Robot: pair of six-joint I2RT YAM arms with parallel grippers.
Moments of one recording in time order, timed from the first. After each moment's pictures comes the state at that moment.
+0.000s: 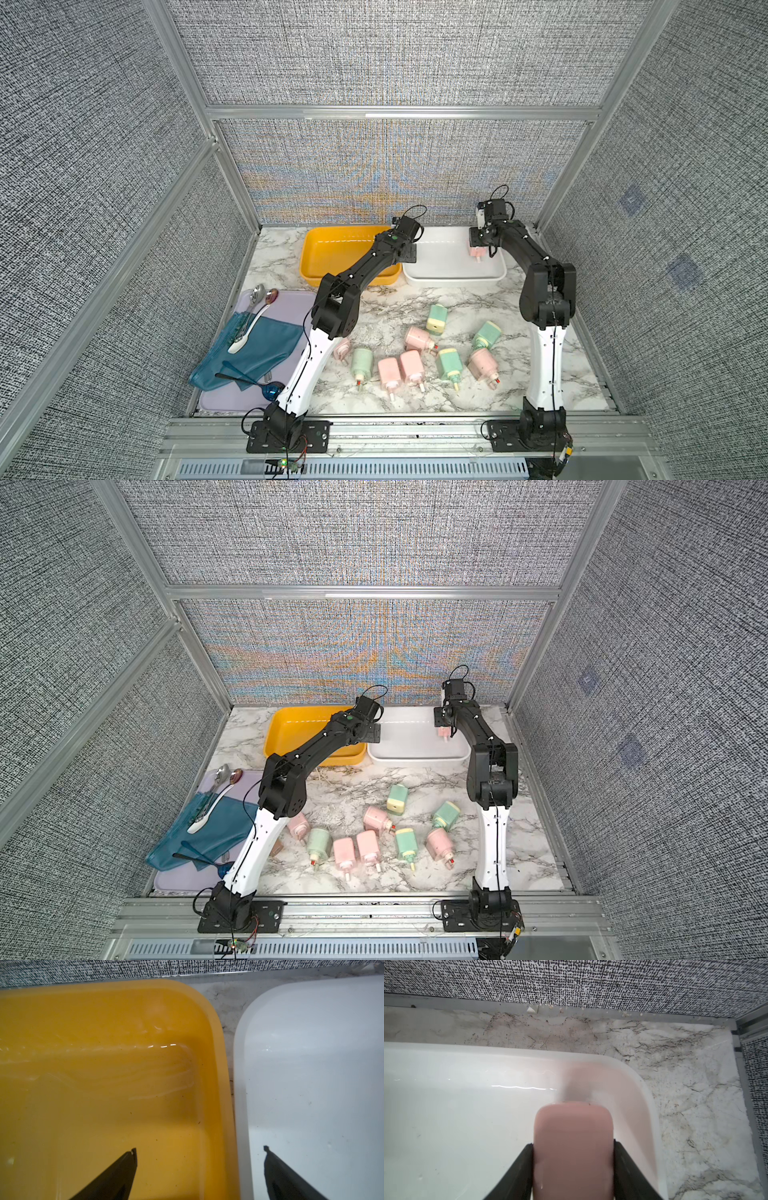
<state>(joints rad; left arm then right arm) -0.62 2.55 2.35 -0.79 -0.33 -0.44 0.06 2.32 2.02 -0.59 0.09 -0.02</state>
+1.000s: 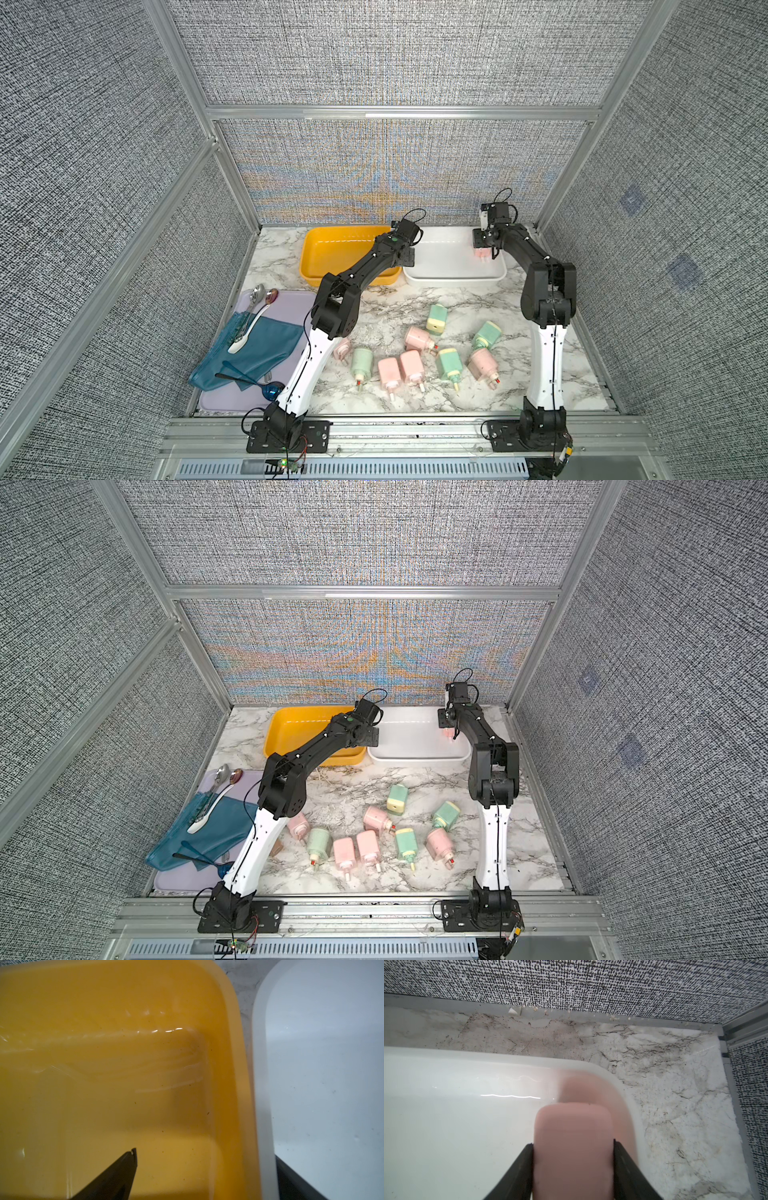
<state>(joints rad) -0.62 2.55 2.32 -0.81 -0.35 -0.43 0.04 2.34 1.99 -0.50 0.10 -0.07</state>
